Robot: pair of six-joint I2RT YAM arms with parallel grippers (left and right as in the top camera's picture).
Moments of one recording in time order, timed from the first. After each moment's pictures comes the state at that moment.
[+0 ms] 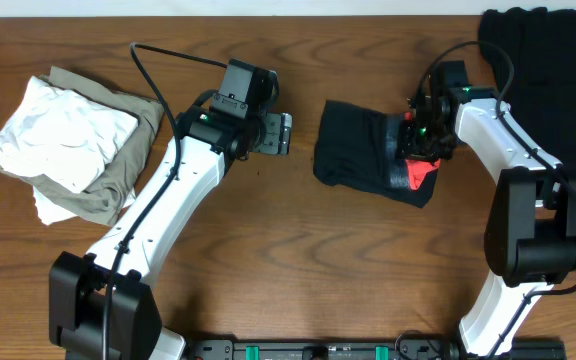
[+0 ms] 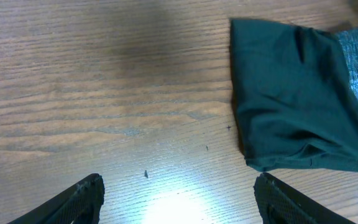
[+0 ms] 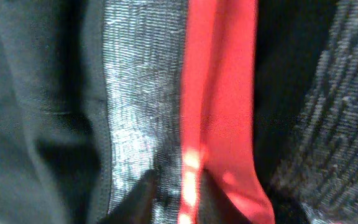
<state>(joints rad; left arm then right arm) -0.39 1.65 1.35 -0.71 0.06 -0.22 0.07 2.00 1.41 -0.83 -0.24 0.17</state>
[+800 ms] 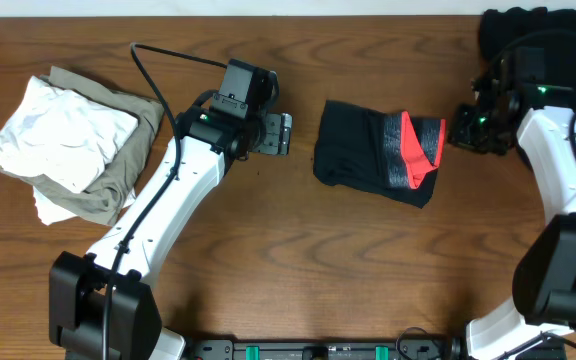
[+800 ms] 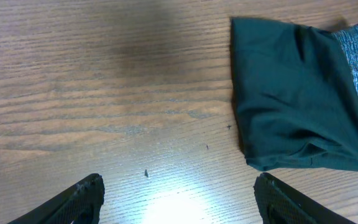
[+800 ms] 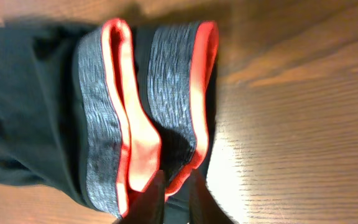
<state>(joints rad) -0.39 1.65 1.35 -0.71 0.05 -0.22 -0.11 1.80 1.41 -0.93 -0.24 0.18</state>
